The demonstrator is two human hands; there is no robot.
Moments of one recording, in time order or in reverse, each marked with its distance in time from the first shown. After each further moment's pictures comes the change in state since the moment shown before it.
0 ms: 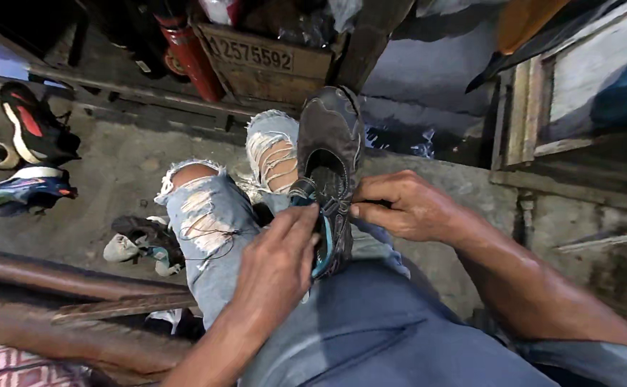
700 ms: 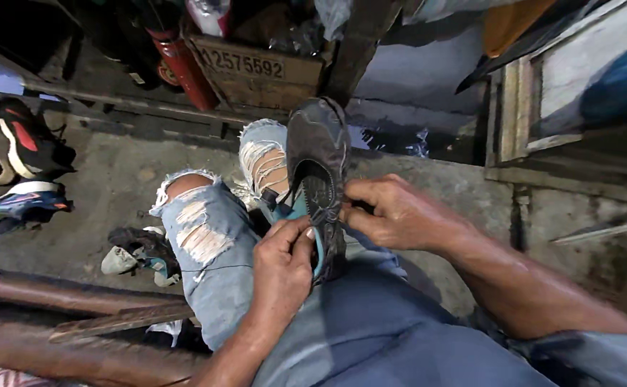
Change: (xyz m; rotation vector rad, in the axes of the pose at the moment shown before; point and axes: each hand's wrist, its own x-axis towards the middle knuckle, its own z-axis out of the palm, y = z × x) left_hand 0.010 0.005 0.032 -0.586 0.169 -0.337; right_hand 0.011 -0.024 0.001 -0.045 0.009 0.227
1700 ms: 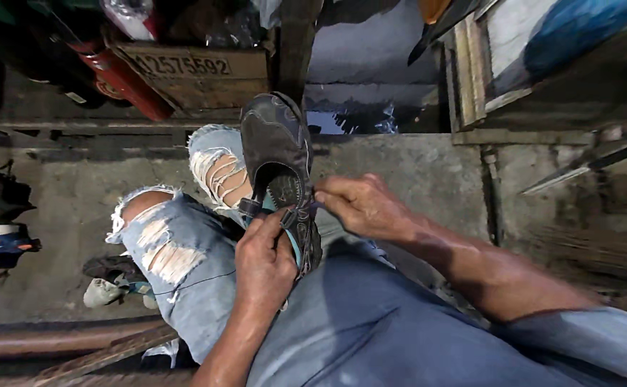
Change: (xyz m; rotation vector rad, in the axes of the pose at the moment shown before) left_hand 0.009 -0.009 0.013 0.271 -0.091 0.183; right_hand -0.032 0.031 0.029 -0.010 0.269 0.062
